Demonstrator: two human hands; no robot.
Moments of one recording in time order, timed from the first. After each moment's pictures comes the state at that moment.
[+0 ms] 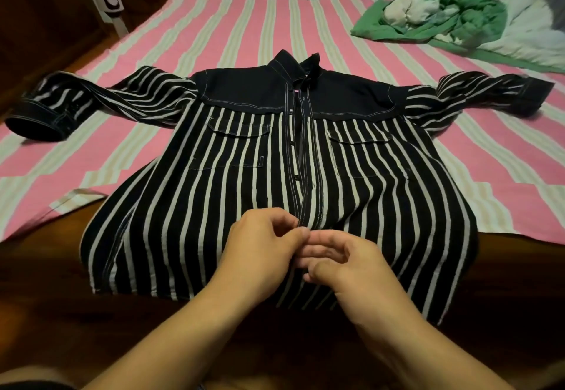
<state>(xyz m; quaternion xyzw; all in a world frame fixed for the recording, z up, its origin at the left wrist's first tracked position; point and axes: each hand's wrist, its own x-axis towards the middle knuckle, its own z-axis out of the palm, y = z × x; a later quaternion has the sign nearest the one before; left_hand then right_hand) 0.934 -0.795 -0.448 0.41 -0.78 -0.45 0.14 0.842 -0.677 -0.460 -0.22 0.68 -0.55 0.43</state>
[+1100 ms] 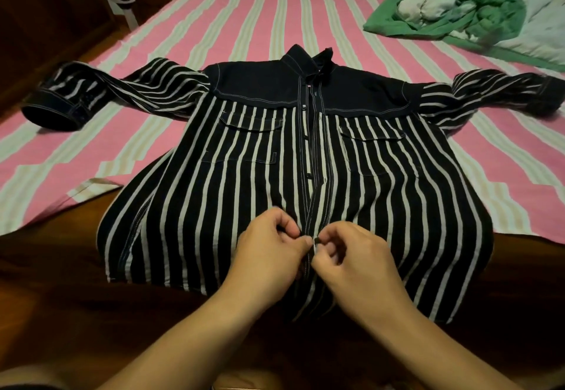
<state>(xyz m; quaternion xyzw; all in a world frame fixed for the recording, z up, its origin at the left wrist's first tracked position) 0.945 -0.793 -0.465 0.45 -0.69 -0.54 0.15 0.841 -0.689 -0.479 -0.43 0.82 -0.35 0.11</state>
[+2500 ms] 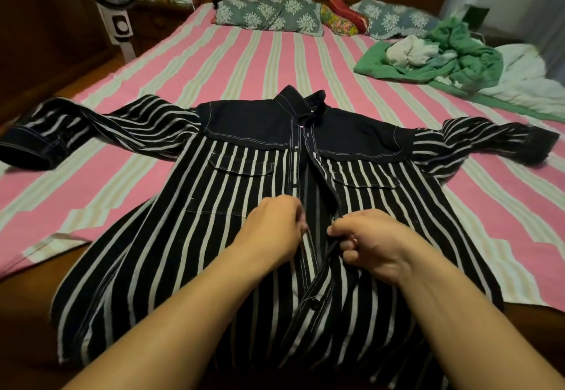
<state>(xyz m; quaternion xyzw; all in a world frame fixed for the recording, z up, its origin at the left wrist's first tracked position) 0.852 -0.883 -0.452 0.37 -0.88 -0.30 0.06 0.735 -0.771 -0.435 -0.11 0.70 -0.50 0.49</state>
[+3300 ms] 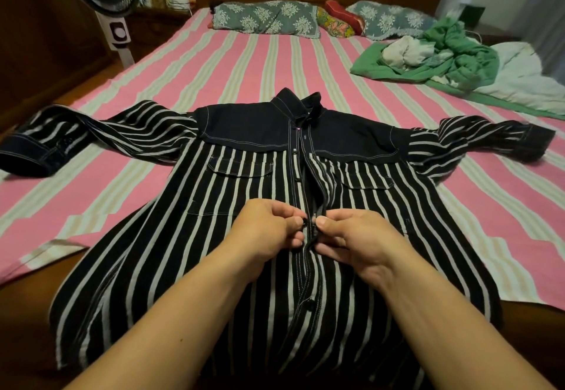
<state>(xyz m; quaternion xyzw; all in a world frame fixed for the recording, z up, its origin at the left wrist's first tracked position) 0.860 -0.883 -0.455 0.38 -0.59 -0.70 0.15 0.748 -0.775 -0.441 -0.09 0.68 -0.56 0.46</state>
